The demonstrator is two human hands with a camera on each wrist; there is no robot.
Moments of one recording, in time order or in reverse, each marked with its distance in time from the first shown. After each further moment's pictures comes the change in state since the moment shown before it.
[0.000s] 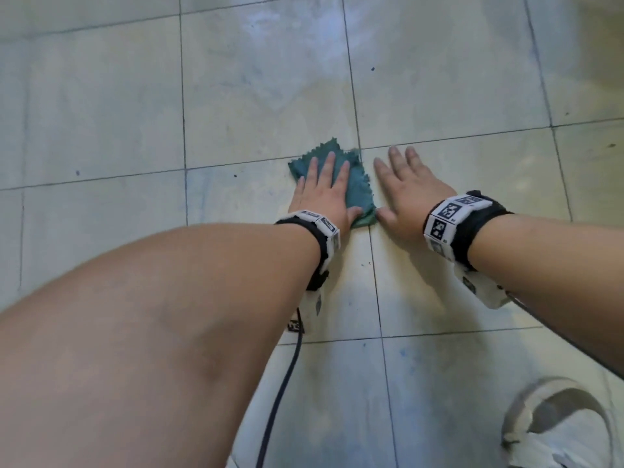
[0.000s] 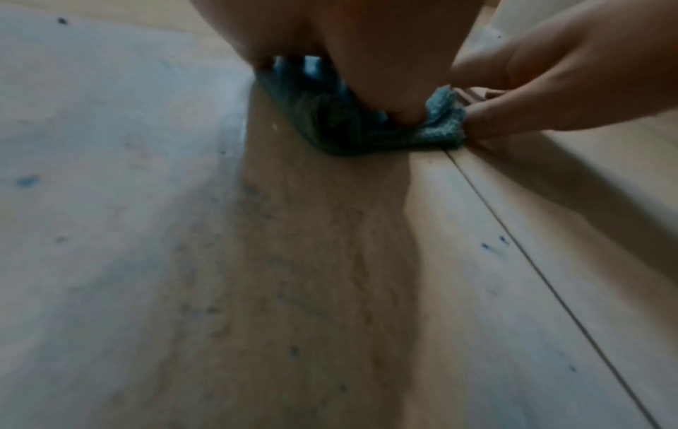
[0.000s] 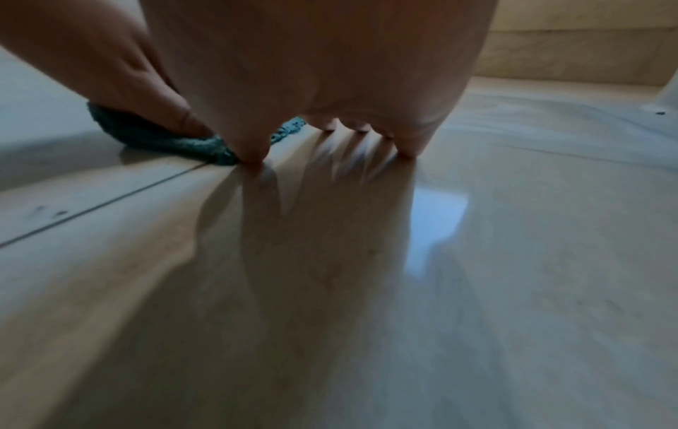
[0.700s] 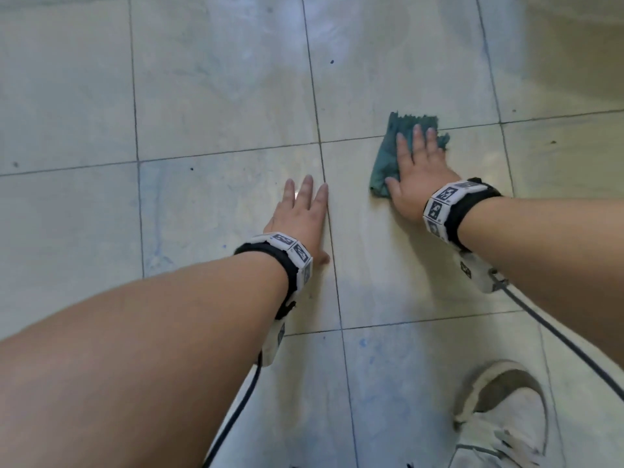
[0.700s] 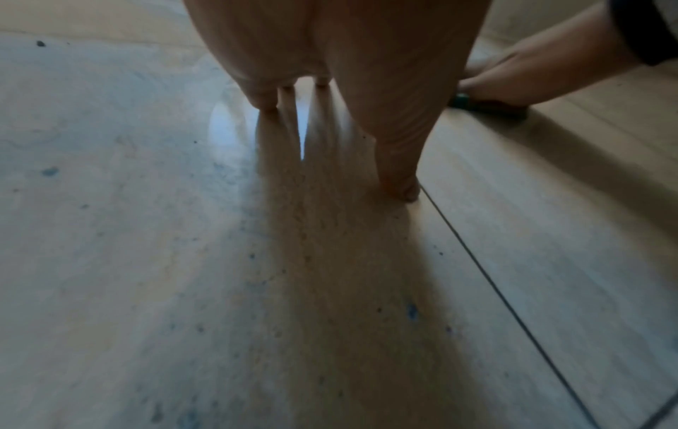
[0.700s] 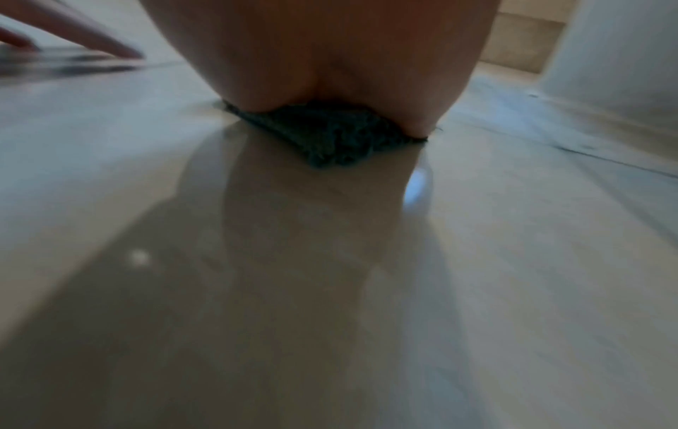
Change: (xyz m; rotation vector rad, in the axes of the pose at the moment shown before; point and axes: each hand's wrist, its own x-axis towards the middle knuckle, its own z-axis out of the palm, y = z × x) left_hand -0.038 0.027 0.015 0.008 -0.113 0.036; right_hand -0.006 0.067 0.004 -0.021 0.021 0.230
